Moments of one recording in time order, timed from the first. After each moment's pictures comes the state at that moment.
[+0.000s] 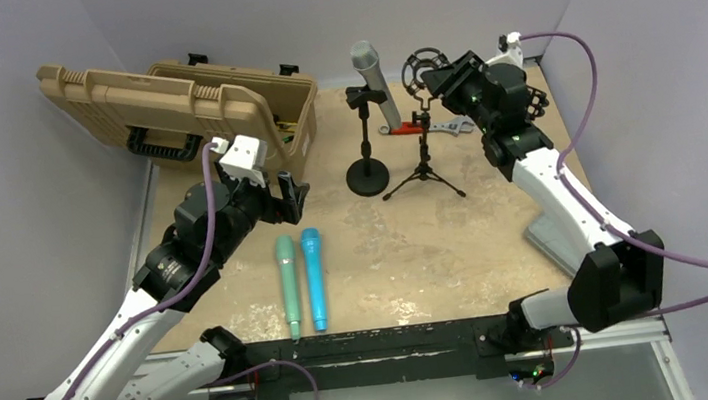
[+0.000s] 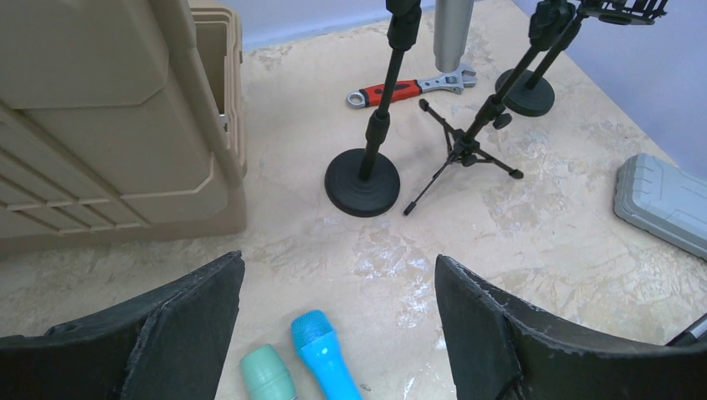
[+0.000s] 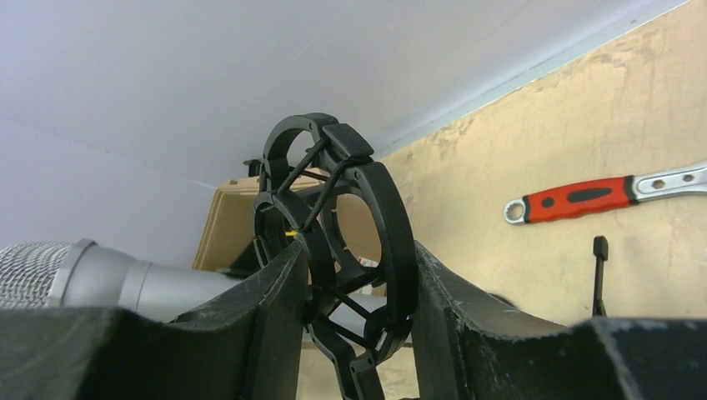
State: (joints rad) left arm -0.70 0.82 1.02 -0.41 -0.20 -0.18; right arm 0.23 1.38 1.18 0.08 0.01 0.87
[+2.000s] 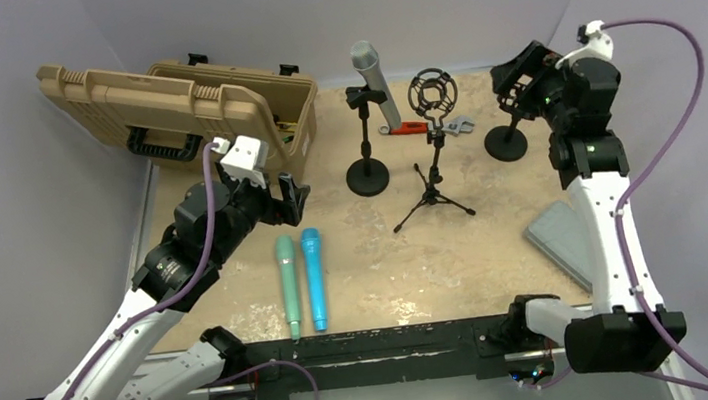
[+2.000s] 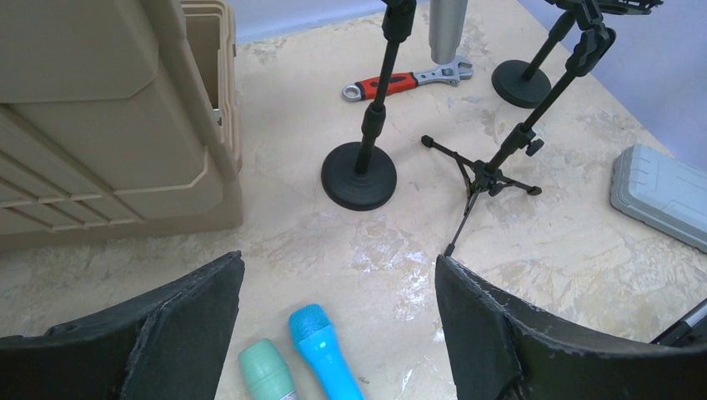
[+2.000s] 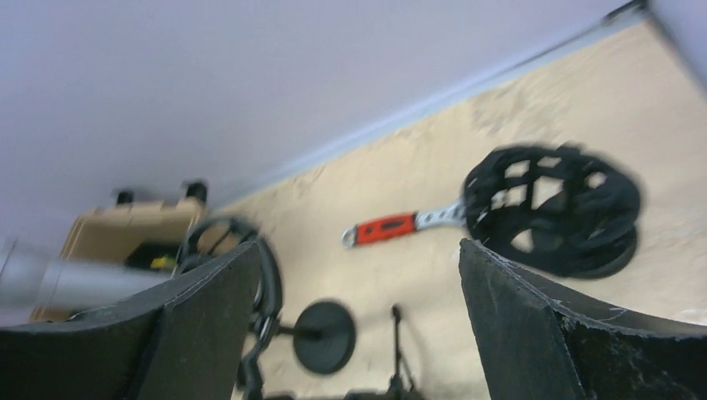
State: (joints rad) left arm -0.70 0.82 1.03 -0.43 -0.19 -0.18; right arm -0.09 1.12 1.25 -0.32 -0.13 0.54
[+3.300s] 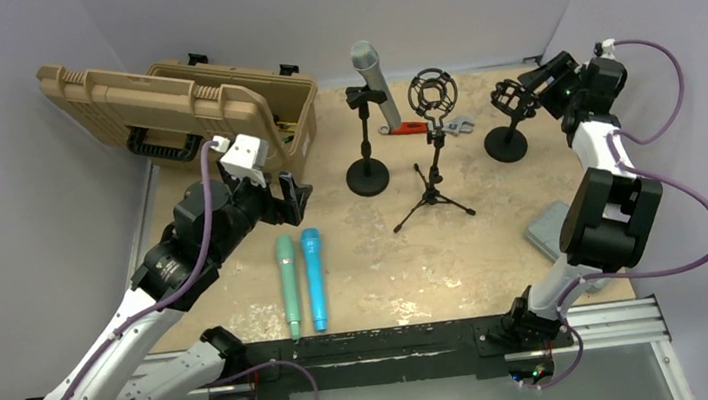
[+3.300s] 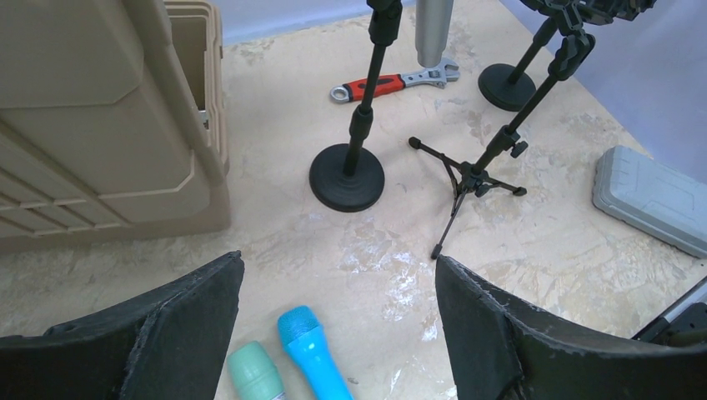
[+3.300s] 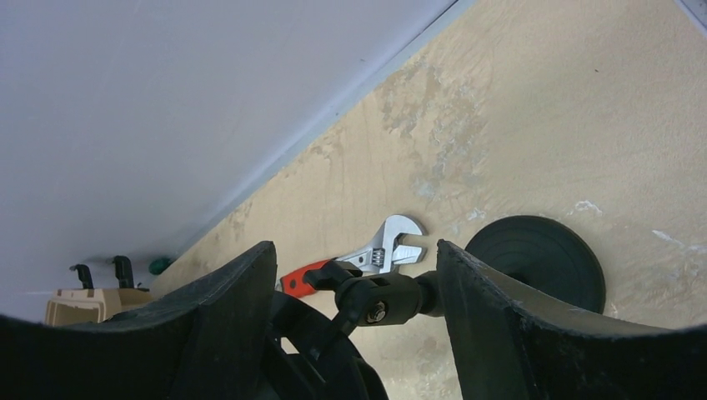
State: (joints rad) left arm -0.70 0.83 1.04 -0.44 -0.16 -0.20; right arm -0.40 1.69 1.27 0.05 -0.38 0.66
